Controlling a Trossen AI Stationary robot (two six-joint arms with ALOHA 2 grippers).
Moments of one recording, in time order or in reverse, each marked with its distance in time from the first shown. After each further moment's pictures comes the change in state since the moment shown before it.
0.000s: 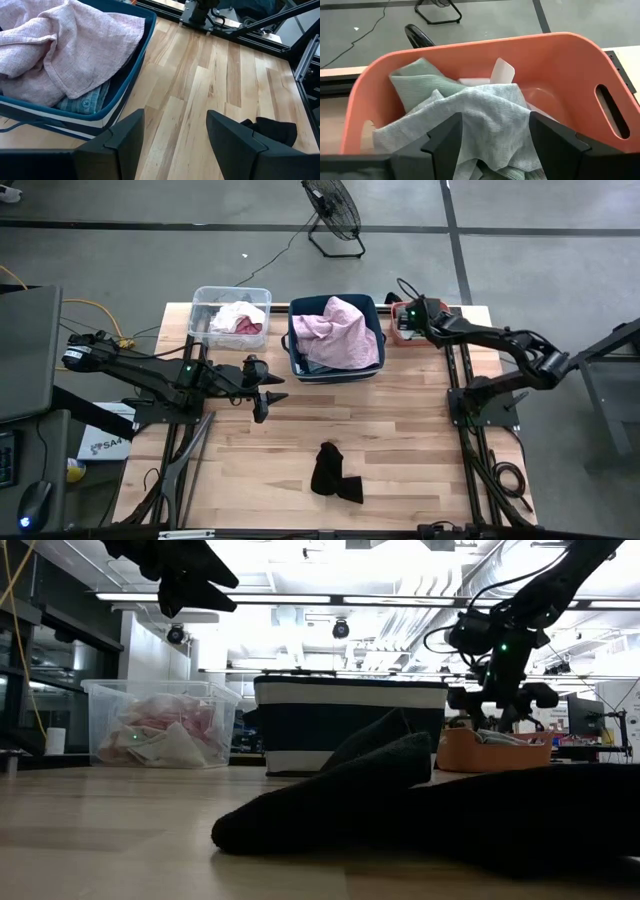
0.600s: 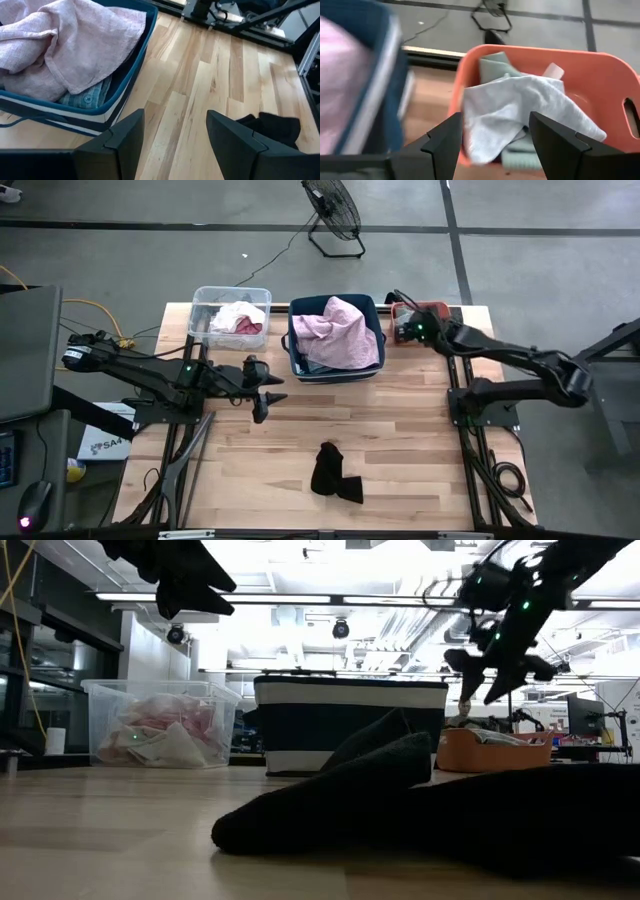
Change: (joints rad) left arm 0.000 0.000 0.000 -0.023 0.002 0.002; right arm 0.201 -0.248 0.000 -0.128 -0.052 -0.090
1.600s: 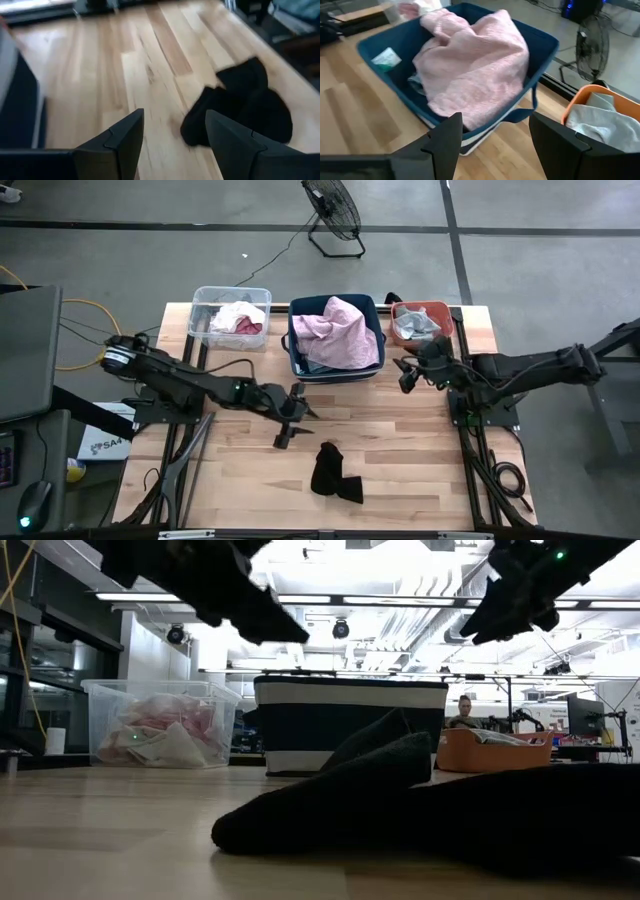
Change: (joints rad) left arm 0.000 0.468 0.044 0.442 0.370 0.481; right arm 0.711 -0.298 0.000 -0.115 0.202 -0.099
